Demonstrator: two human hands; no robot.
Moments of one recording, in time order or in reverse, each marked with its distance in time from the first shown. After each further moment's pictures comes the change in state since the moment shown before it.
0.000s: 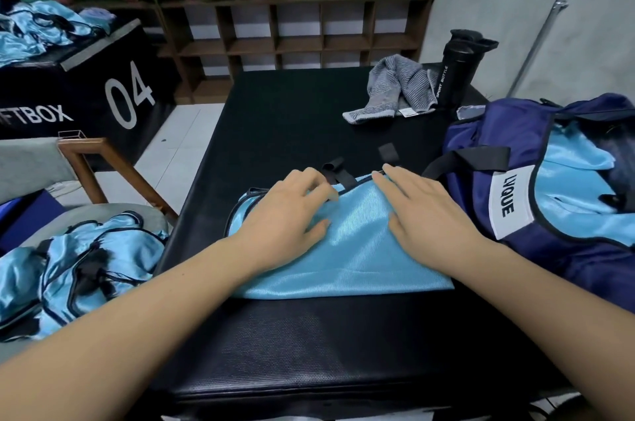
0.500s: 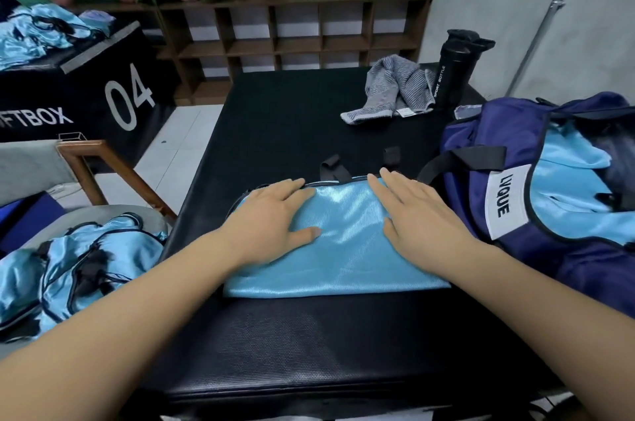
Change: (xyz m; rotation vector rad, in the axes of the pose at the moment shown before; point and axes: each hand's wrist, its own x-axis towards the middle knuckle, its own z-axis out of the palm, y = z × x) left_hand -0.008 -0.021 -0.001 0.062 -0.247 -0.206; right_hand -0.001 -0.005 0.002 0.021 -0.088 0.019
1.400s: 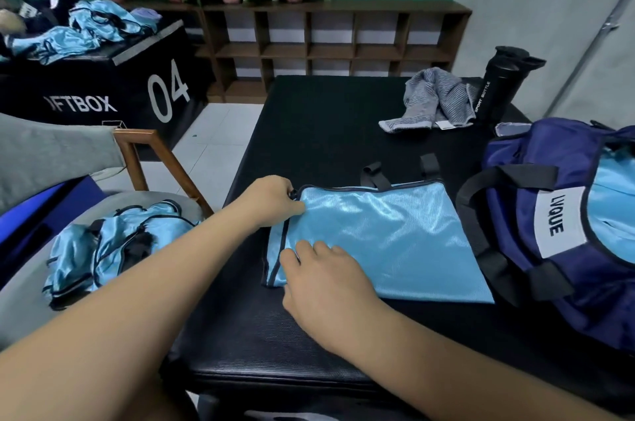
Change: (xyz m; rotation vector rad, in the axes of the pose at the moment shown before) left_hand -0.002 -0.052 -0.033 -0.308 -0.086 -0.536; right_hand -0.012 -0.209 0.005 0.020 0.057 -0.251
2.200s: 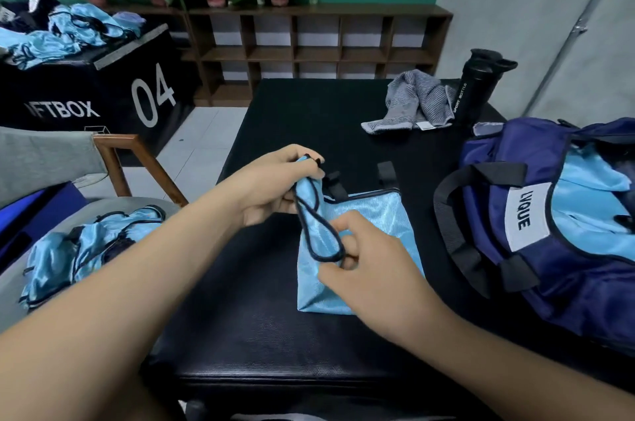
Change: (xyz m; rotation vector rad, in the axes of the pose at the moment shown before) left_hand -0.037 0.062 -0.030 -0.971 -0.222 0.038; right_hand -0.048 0.053 -0.072 1.036 0.067 0.388
